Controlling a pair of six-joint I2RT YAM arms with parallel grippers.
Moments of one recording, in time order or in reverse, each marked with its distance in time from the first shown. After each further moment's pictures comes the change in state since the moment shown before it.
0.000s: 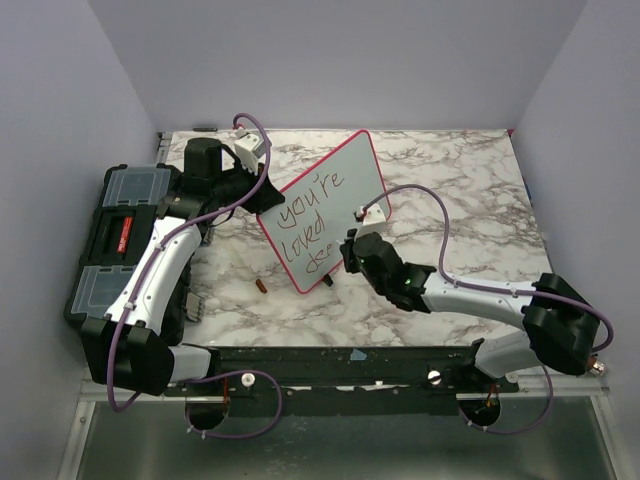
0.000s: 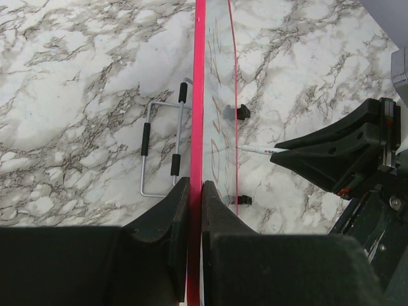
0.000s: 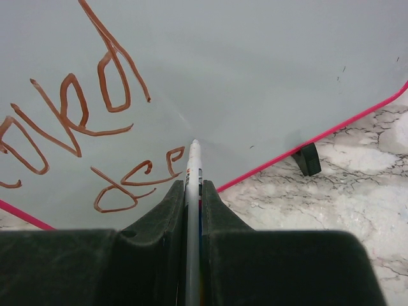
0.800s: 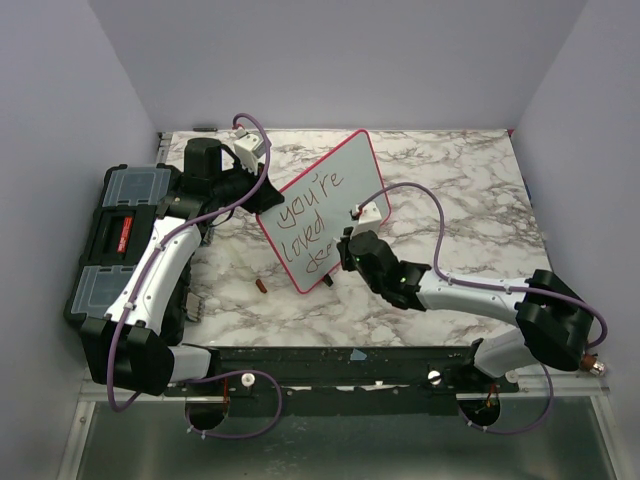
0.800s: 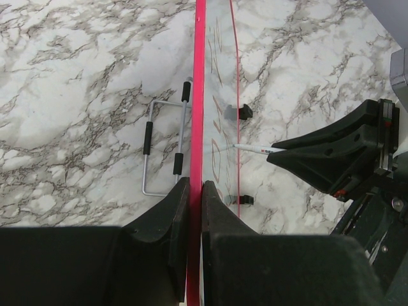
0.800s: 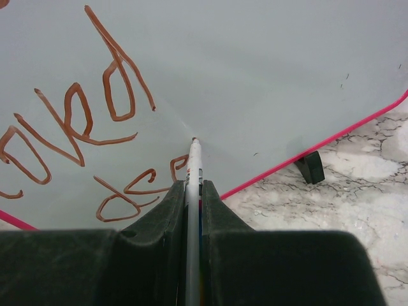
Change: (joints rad) left arm 0.000 0.000 0.000 -0.001 0.000 0.000; right arm 0.000 0.039 0.034 0.014 0.016 -0.010
